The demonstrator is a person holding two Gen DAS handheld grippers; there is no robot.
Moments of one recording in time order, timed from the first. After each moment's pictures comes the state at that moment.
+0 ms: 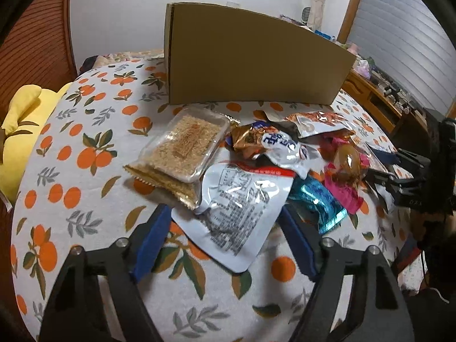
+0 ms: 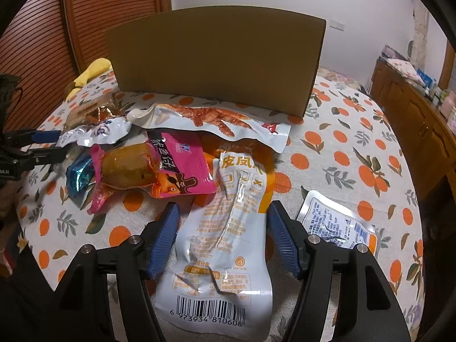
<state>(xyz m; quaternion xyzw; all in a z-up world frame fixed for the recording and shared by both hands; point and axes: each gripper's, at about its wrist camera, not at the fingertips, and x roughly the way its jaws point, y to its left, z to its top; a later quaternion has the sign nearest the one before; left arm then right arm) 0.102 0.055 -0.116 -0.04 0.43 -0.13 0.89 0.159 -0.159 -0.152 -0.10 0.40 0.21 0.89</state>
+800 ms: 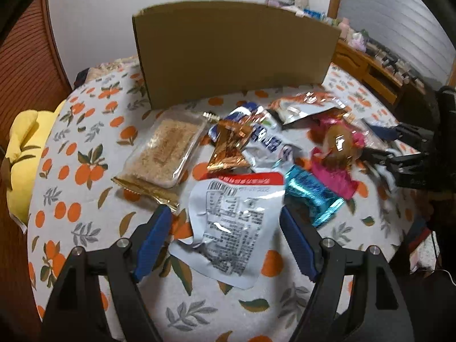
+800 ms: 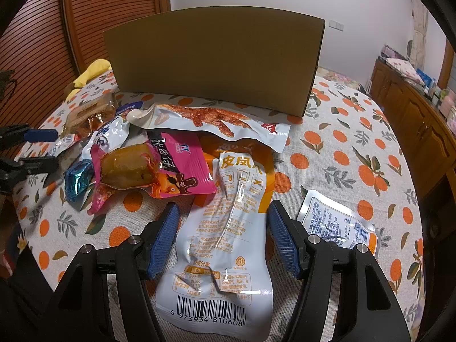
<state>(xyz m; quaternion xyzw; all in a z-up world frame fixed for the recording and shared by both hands) 0.108 0.028 -0.110 0.03 0.46 -0.13 0.88 0.159 -0.159 -0.152 -0.10 0.40 0.21 0.89</state>
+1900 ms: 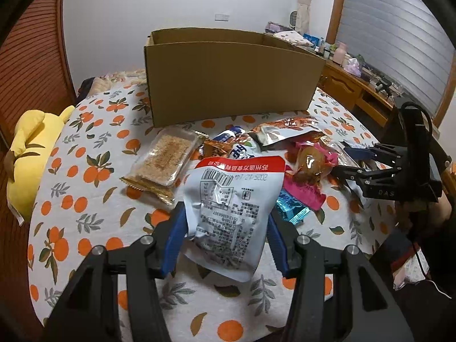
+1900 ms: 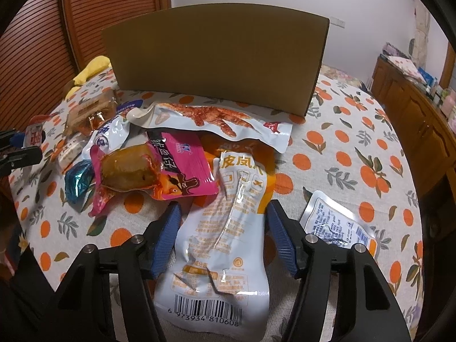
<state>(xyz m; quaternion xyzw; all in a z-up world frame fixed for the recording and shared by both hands) 0.074 0.024 -0.083 0.00 0.40 -0.14 0.91 0.162 -0.157 -0.152 -0.10 0.41 0.22 0.88</state>
